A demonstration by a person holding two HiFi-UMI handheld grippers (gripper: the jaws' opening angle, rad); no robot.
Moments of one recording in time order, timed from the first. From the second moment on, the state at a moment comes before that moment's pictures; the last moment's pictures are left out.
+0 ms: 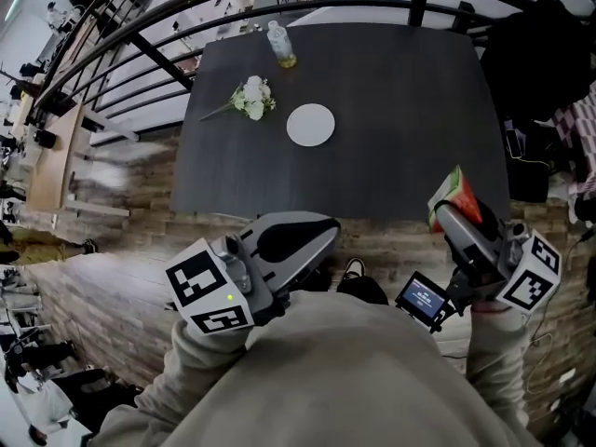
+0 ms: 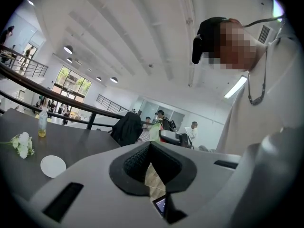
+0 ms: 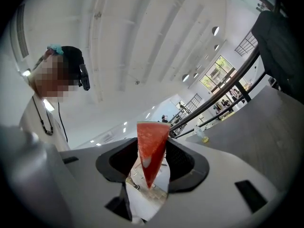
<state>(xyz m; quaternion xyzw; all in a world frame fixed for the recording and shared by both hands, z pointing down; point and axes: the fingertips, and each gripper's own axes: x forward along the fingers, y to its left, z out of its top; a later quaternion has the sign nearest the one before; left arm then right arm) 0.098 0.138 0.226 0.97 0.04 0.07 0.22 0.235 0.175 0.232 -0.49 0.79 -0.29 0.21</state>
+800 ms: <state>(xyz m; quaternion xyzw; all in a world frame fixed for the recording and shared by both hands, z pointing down) 0.155 0.123 0.210 0.96 0.18 0.07 0.20 0.271 0.218 0.212 -0.63 0.70 -0.24 0.23</state>
